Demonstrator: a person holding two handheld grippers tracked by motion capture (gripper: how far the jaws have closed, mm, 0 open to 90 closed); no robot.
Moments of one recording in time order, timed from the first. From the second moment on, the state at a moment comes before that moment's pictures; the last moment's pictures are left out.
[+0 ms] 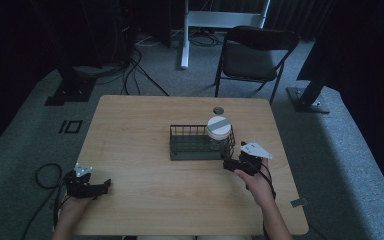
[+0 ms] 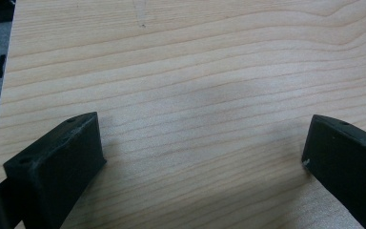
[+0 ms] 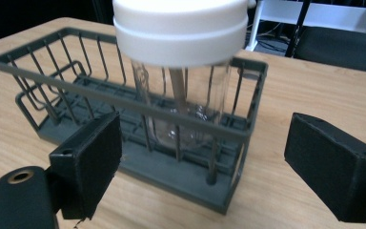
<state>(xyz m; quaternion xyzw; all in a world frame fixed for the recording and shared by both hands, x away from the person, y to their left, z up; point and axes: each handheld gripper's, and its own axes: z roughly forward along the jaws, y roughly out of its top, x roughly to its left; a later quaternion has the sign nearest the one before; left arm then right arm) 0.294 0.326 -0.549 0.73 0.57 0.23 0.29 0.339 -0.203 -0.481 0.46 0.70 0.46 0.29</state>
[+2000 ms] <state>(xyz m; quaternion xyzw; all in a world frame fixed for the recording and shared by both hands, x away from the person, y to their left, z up) 0.294 0.326 -0.549 0.73 0.57 0.23 0.29 0.325 -0.261 -0.550 0.55 0.73 0.33 0.25</state>
